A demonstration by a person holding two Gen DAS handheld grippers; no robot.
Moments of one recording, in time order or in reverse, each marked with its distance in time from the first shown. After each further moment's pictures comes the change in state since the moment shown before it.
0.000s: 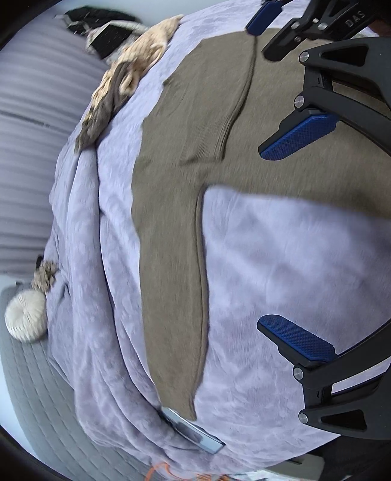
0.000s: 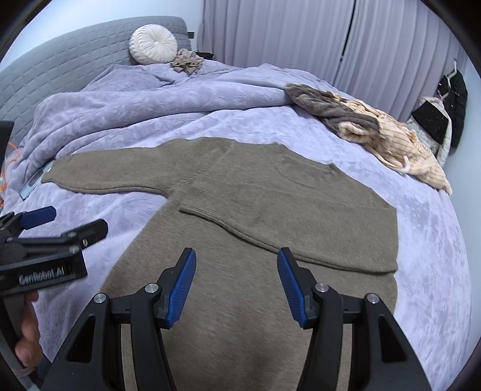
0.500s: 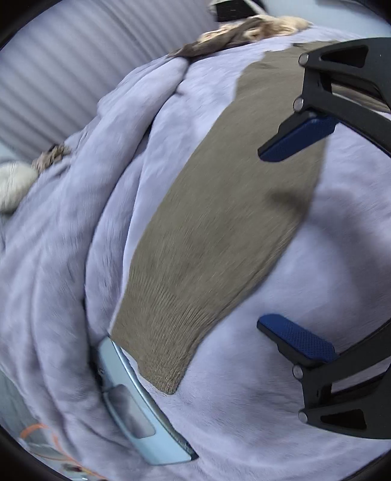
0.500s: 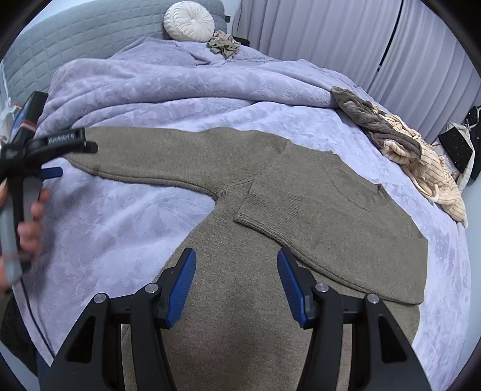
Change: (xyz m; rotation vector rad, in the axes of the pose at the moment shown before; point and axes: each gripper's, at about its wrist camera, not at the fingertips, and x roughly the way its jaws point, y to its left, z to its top) left arm 0.111 0.203 0.060 -0.514 0.034 -0.030; right arm 0.043 0.066 0.021 -0.127 0.076 0.030
